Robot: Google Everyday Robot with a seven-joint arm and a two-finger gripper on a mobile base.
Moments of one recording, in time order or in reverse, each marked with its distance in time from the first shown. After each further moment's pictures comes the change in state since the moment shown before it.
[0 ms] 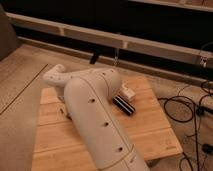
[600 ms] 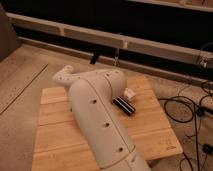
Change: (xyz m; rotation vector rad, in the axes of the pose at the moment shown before) arm 0.049 -0.059 0.024 0.075 0.127 0.133
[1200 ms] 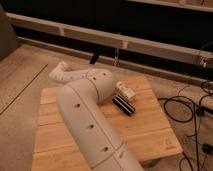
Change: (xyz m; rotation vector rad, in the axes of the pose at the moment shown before) arm -0.057 -0.031 -0.033 0.190 -0.028 -0.101
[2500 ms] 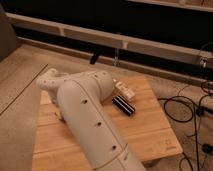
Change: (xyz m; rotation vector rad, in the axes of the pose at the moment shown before) arm -0.007 0.144 -0.019 -0.306 -0.102 -0.083
